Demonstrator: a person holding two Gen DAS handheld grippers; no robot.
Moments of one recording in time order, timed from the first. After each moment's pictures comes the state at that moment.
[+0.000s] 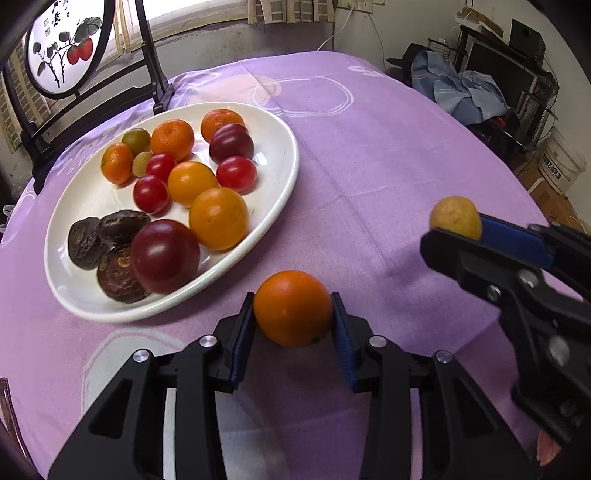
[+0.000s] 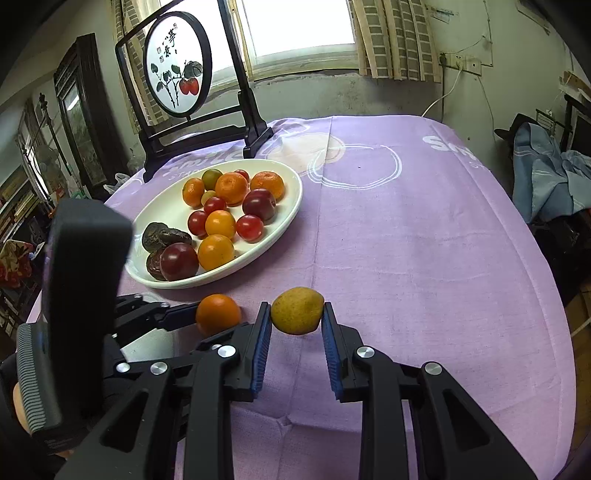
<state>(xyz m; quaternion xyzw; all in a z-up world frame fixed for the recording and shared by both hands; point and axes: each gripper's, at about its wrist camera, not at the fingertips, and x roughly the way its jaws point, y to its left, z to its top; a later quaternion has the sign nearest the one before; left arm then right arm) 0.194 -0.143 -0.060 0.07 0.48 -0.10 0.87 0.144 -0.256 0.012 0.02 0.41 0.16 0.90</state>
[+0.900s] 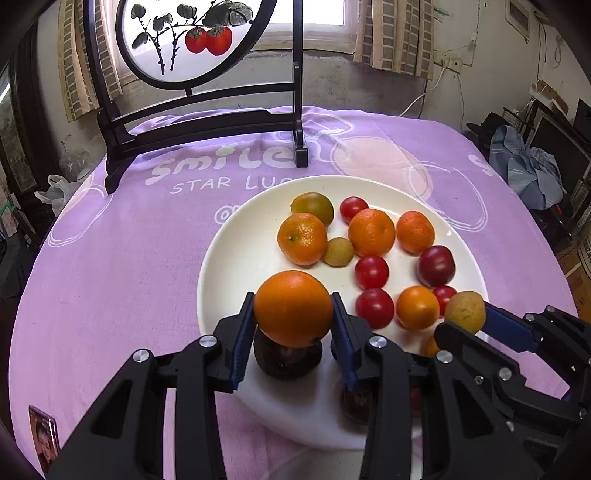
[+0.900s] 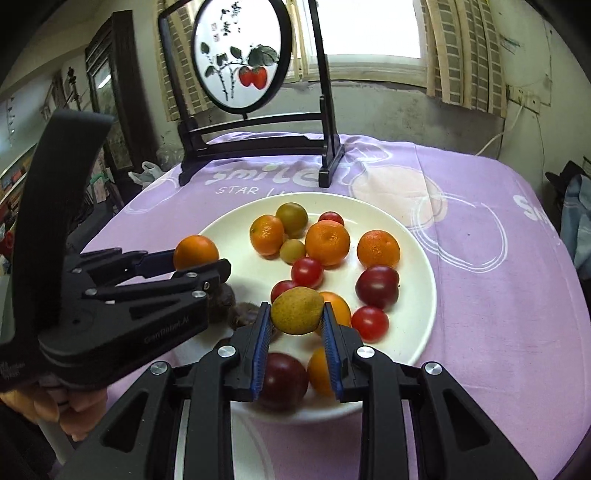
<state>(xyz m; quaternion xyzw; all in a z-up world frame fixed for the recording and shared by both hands) 0.279 0.008 -0.011 0.00 0.44 0.01 0.90 0.218 -0.127 0.025 -0.02 0.41 0.21 0.89</state>
